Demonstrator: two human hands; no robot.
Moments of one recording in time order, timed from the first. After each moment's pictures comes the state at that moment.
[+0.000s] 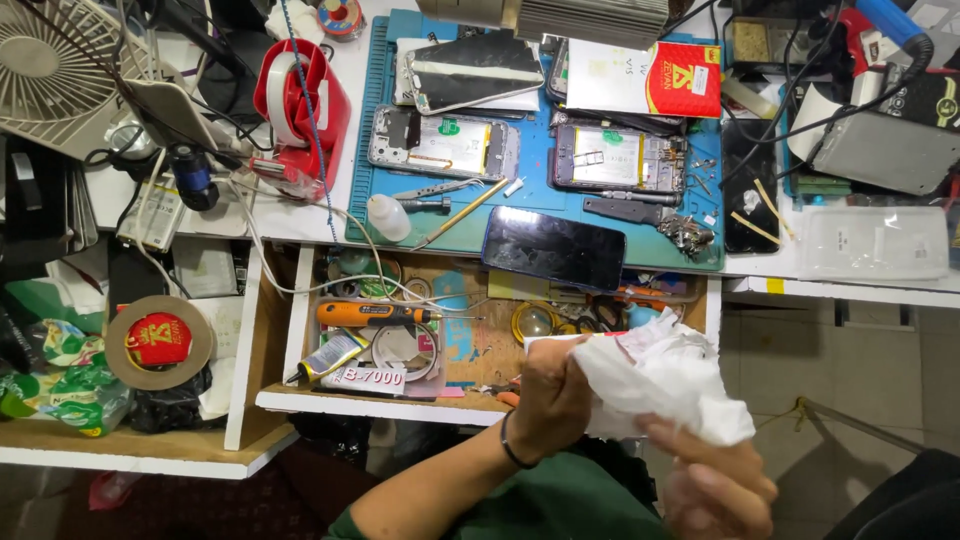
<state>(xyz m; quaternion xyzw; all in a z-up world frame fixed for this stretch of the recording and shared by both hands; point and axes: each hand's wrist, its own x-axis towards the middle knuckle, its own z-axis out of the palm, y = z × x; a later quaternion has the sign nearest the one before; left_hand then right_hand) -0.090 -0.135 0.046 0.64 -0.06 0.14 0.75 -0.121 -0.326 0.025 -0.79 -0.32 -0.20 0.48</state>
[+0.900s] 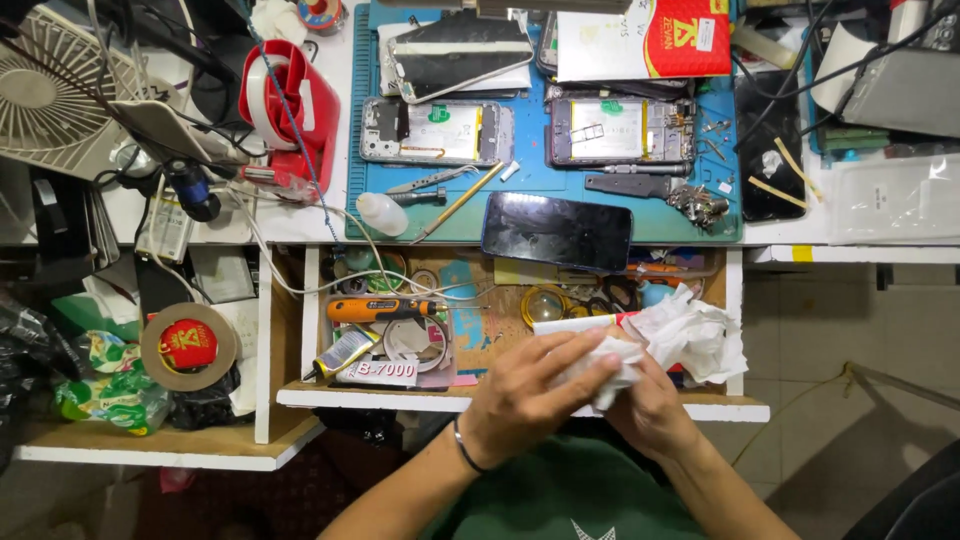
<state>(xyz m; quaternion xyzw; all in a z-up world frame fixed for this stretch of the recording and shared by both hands) -0.102 -0.082 0.040 0.86 -0.28 0.25 0.36 -0.091 -0.279 -0.020 -0.39 0.05 0.26 0.88</state>
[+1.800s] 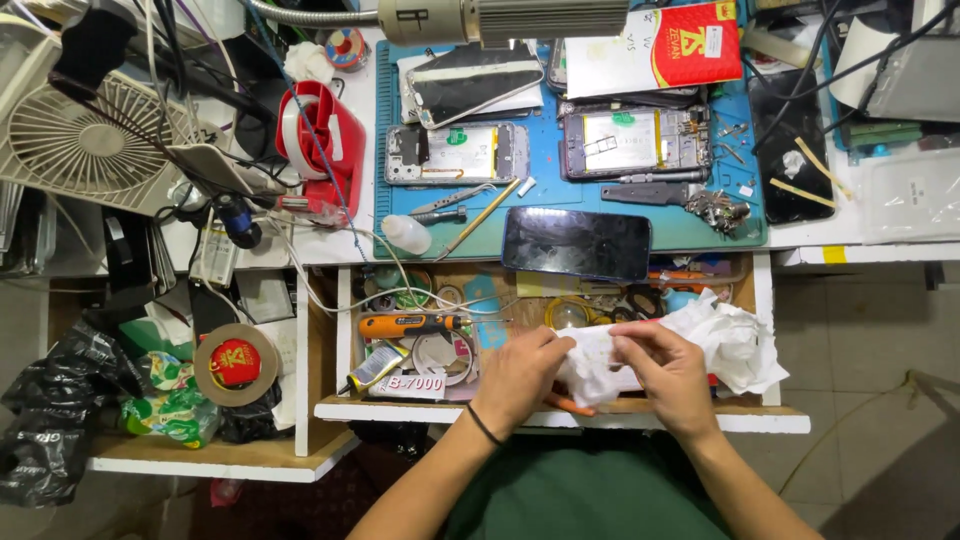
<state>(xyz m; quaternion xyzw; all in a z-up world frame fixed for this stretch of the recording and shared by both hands) -0.093 -0.063 -0.044 0.96 -0.15 -0.04 0.25 -0.060 -0.271 -0.030 -0.69 0.05 0.15 0.71</state>
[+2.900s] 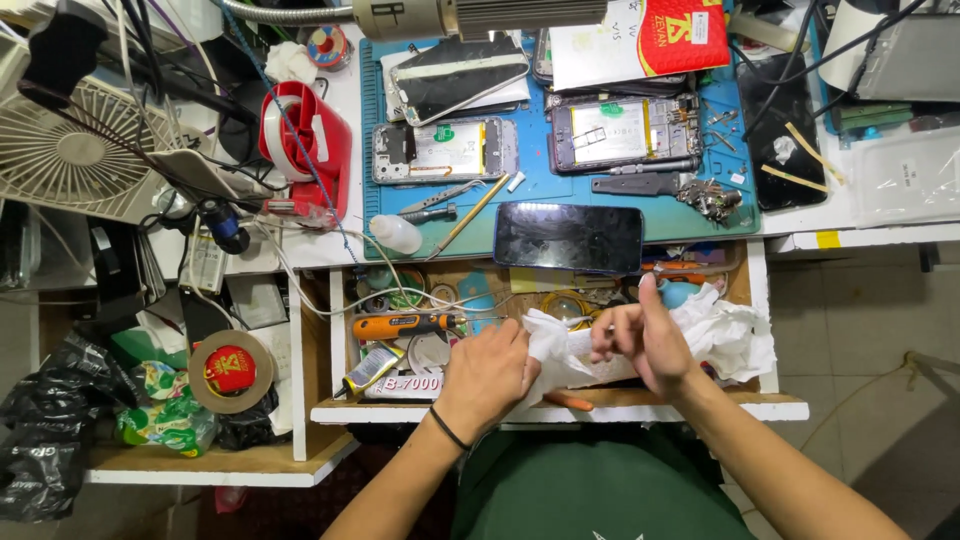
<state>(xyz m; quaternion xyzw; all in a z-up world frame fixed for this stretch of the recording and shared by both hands) -0.092 -0.036 -0.014 0.96 -0.15 -0.01 0.24 -0.026 -0.266 -0.032 -0.59 0.08 0.29 0.75</state>
